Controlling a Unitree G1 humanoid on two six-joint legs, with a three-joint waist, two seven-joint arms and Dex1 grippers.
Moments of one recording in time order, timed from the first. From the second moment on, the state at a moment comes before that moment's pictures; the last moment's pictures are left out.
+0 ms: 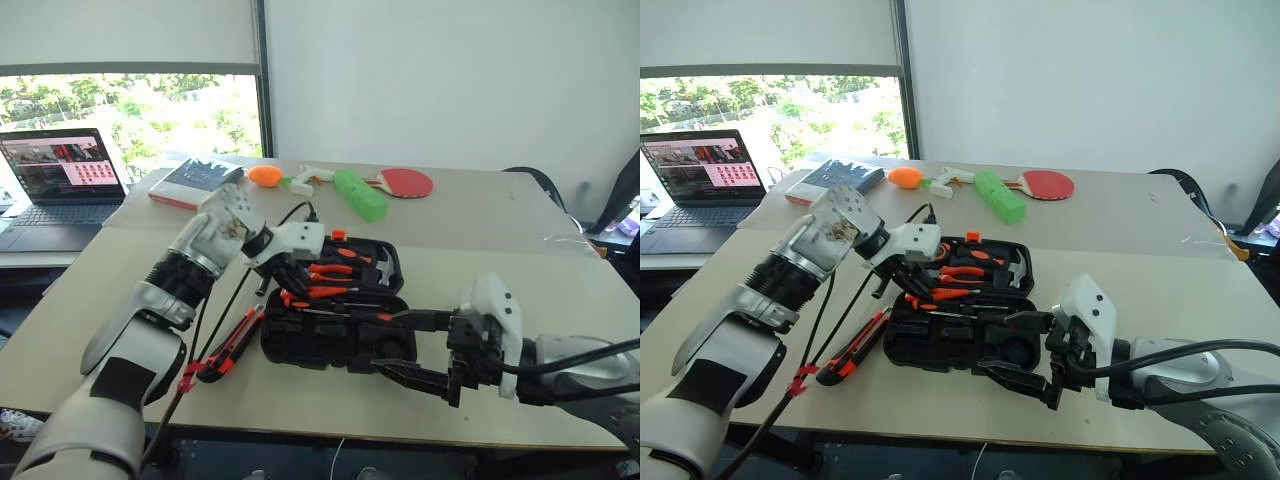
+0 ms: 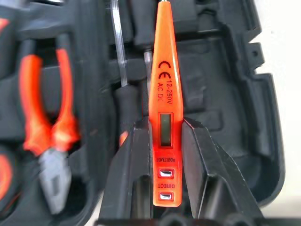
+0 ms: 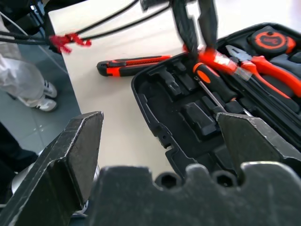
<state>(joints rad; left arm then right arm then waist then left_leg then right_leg) -1.17 0.54 -0.57 0.43 0.15 0.41 -1.61 -0.11 -0.92 -0.26 -0.85 1.12 0.93 0.50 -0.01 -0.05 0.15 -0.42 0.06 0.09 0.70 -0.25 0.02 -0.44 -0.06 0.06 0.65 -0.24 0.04</state>
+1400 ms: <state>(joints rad) -1.14 0.54 -0.59 0.37 0.21 0.47 -1.61 -0.07 -0.87 -0.22 -0.85 1.03 0.86 0.41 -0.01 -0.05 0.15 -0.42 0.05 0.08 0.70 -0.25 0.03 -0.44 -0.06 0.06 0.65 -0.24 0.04</state>
